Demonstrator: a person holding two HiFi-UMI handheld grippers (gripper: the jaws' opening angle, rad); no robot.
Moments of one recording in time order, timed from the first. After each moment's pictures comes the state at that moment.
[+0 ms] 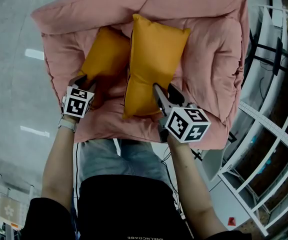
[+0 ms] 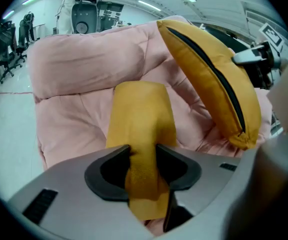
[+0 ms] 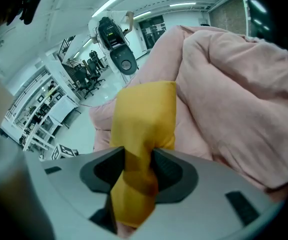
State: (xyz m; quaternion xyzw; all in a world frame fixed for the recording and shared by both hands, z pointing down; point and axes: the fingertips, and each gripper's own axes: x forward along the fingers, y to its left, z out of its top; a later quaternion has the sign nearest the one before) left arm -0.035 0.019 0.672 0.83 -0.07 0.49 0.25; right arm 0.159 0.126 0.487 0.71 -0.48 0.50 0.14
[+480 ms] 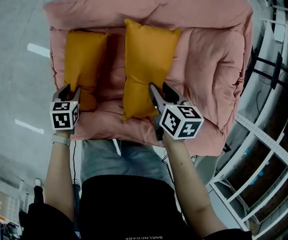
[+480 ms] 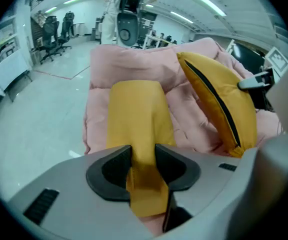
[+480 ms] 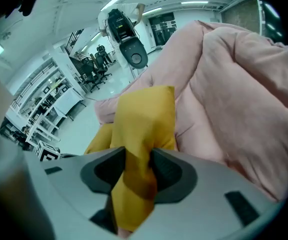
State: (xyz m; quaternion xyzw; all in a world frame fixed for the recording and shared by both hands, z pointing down) left arm -0.120 -0.007 0.639 0.80 -0.24 0.46 0.31; right arm 0.146 0.104 0.500 0.68 -0.52 0.49 0.17
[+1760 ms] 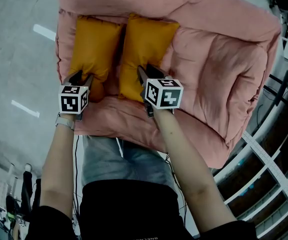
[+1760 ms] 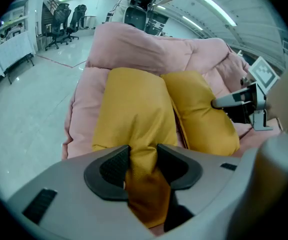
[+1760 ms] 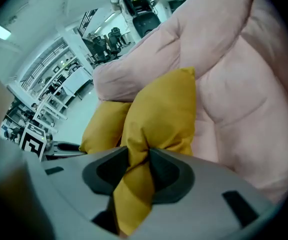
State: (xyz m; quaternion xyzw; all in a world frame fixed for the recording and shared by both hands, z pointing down) left arm -0.107 0.004 0.701 0.78 -0.25 0.44 0.36; right arm 0.105 0.053 0.637 0.59 -0.57 0.51 0.25
